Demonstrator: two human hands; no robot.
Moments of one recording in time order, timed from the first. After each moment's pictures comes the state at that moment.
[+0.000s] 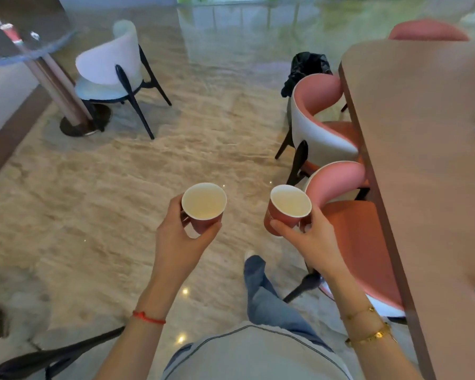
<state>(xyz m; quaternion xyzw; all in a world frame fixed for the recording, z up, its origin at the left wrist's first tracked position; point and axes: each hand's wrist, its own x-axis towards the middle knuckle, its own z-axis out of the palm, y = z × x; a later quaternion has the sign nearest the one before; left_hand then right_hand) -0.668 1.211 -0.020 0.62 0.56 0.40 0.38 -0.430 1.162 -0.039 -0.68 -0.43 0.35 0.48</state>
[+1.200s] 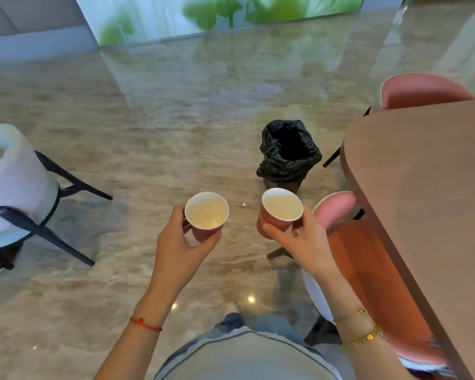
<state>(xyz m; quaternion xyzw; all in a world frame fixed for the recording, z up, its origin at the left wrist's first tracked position) -0.401 2.029 -0.017 0.71 0.45 0.34 0.42 -0.189 1.929 -0.022 -0.72 -0.35 0.30 0.52</state>
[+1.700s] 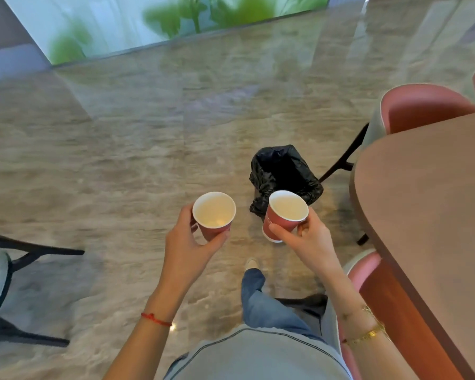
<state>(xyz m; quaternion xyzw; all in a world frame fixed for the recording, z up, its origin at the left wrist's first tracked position) -0.238 2.300 -0.036 0.74 0.40 0.30 0.44 -0.040 2.169 -0.054 -0.77 -0.28 0.25 0.52</state>
